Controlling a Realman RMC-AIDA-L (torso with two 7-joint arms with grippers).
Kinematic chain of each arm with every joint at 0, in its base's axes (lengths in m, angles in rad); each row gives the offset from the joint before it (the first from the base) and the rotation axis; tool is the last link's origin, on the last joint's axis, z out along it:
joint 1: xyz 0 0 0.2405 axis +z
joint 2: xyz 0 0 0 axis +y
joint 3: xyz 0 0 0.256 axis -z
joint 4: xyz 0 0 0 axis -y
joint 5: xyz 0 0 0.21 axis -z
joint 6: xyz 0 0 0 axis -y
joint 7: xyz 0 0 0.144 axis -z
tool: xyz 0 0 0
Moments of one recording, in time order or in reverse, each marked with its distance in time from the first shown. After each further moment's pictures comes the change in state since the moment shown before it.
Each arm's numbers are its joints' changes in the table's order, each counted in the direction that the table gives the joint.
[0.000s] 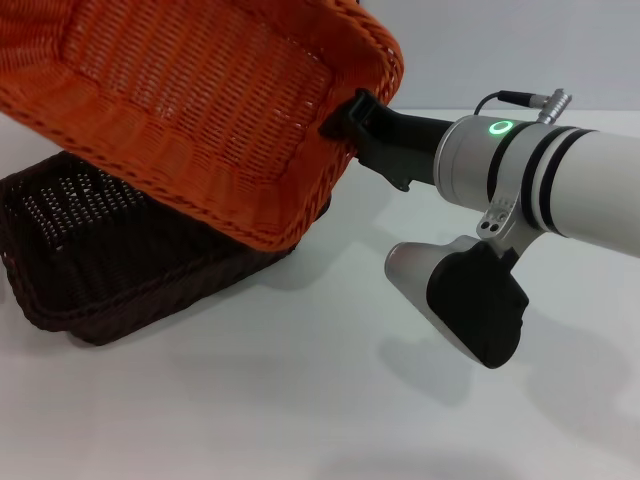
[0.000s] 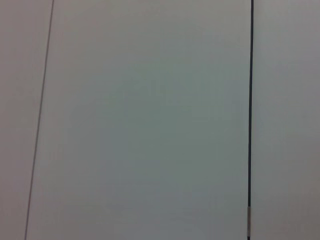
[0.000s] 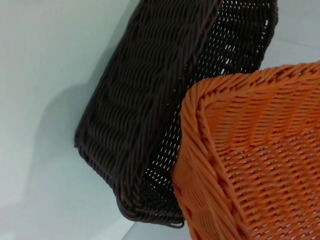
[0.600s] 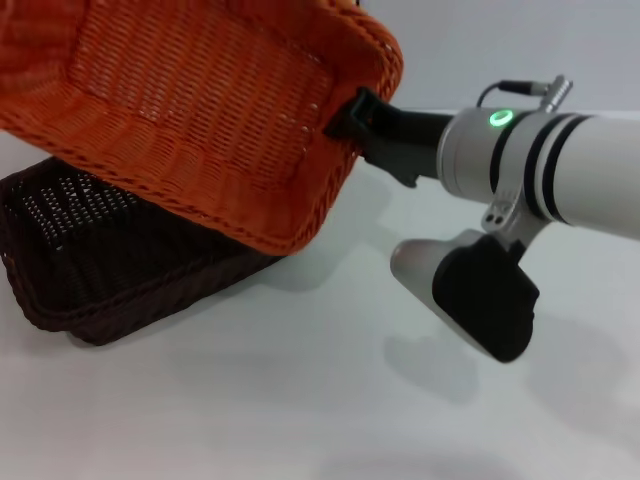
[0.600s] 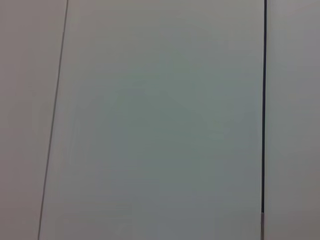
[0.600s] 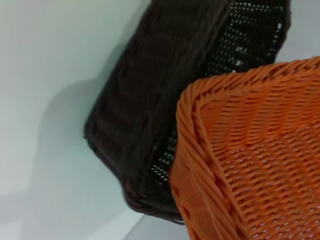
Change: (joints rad) left arm 0.002 -0.001 0.028 0.000 0.000 -0.006 0.000; right arm 0.034 -0.016 -0.009 0.020 0.014 0.075 0.000
